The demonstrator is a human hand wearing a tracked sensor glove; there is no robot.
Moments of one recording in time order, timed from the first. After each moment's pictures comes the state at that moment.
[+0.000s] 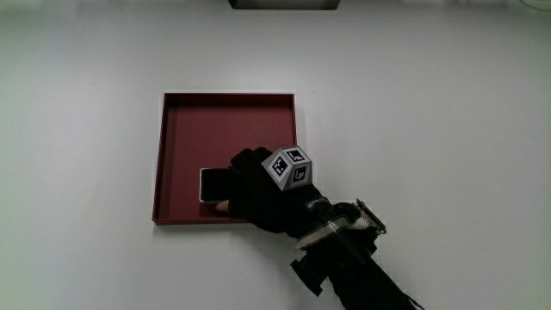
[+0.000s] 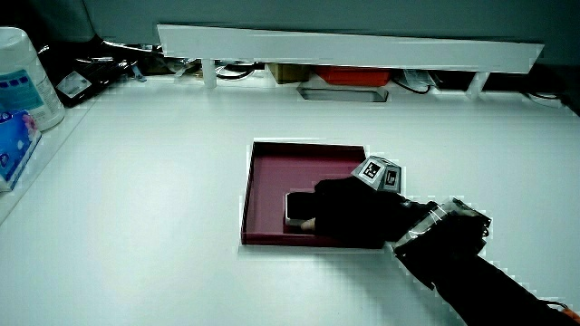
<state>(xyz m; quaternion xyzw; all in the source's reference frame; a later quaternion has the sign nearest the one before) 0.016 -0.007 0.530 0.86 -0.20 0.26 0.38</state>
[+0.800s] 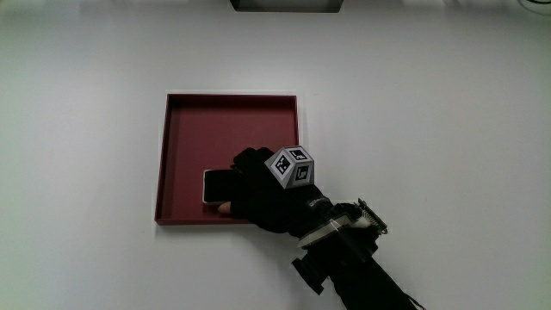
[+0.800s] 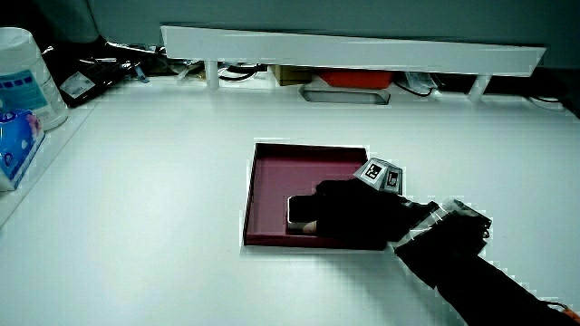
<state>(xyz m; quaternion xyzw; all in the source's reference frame) 0.029 -0.007 0.537 0.85 -0.18 0.30 0.39</state>
